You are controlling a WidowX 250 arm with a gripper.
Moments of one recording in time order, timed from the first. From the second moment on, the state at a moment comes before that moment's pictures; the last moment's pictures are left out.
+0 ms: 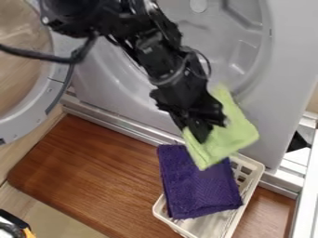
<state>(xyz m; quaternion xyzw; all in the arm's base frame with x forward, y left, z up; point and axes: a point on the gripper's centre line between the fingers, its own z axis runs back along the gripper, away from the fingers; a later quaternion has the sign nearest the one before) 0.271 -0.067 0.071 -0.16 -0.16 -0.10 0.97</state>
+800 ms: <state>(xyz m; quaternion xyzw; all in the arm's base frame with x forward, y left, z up) 0.254 -0.089 -0.003 -0.14 -0.09 -0.12 0.98</state>
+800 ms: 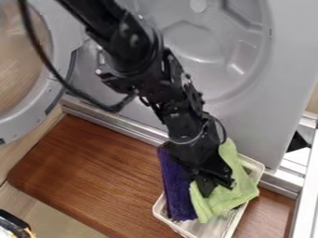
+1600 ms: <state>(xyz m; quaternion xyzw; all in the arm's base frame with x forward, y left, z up) 0.256 -0.085 -0.050 -0.14 -0.04 -0.12 0.98</state>
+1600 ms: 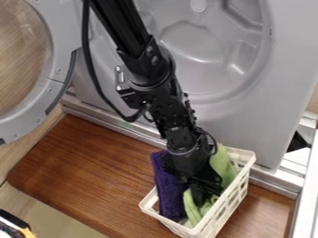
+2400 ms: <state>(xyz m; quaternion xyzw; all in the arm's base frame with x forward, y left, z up) 0.259 -0.083 0.006 -0.15 -0.08 -0.12 0.98</state>
